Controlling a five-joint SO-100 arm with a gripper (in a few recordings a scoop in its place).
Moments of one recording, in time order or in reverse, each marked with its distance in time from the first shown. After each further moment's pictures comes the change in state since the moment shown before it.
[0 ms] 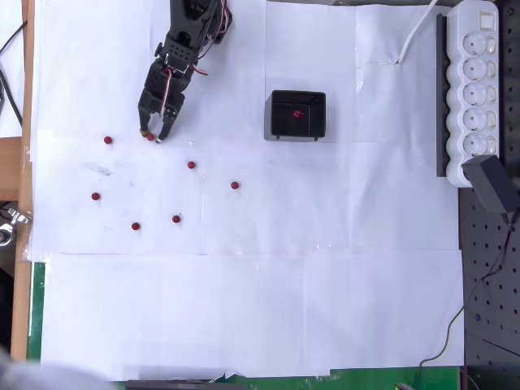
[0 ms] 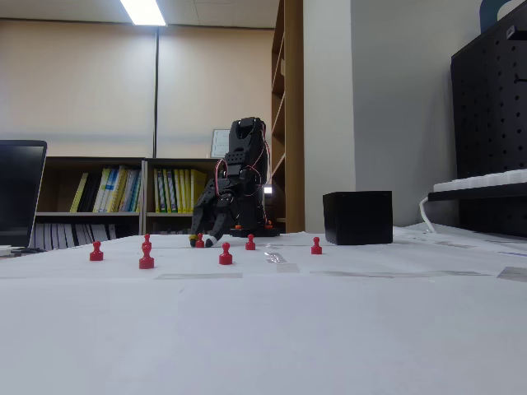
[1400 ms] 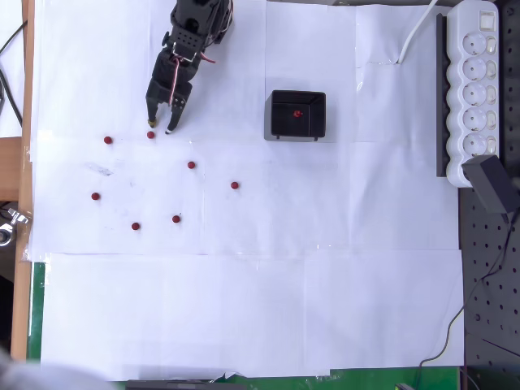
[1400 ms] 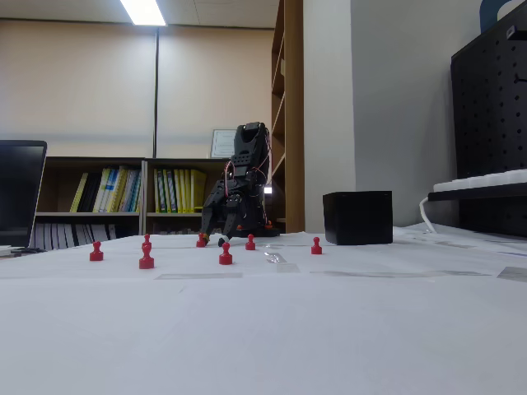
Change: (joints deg) arm -3.1 -7.0 -8.6 -2.3 -0.4
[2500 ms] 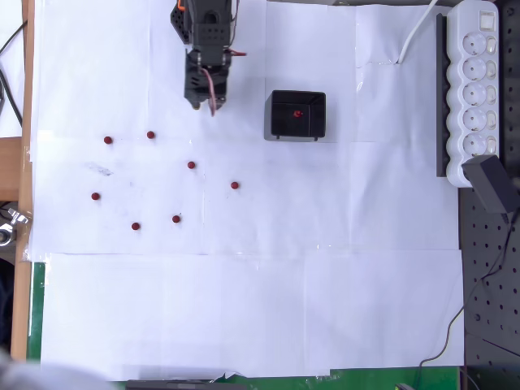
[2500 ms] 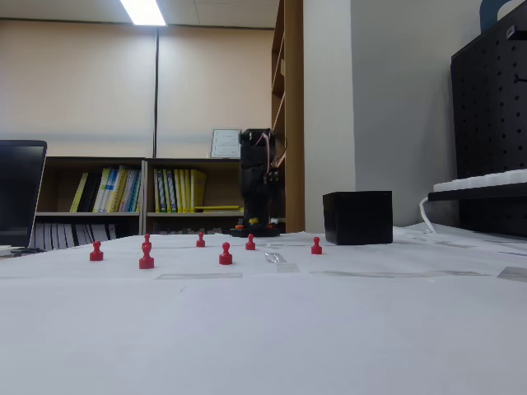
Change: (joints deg) arm -18.7 -24.4 12.5 58.7 -3.4
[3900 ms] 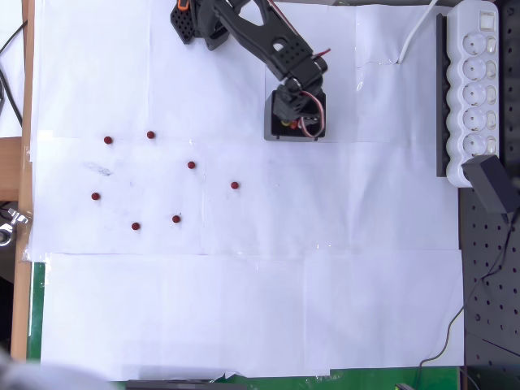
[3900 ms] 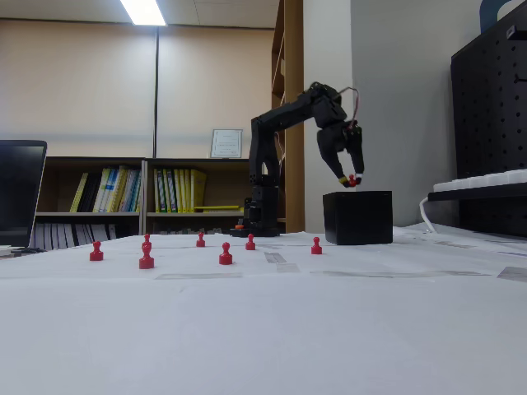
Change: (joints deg) arm -46.8 43.5 70.5 33.0 -48.5
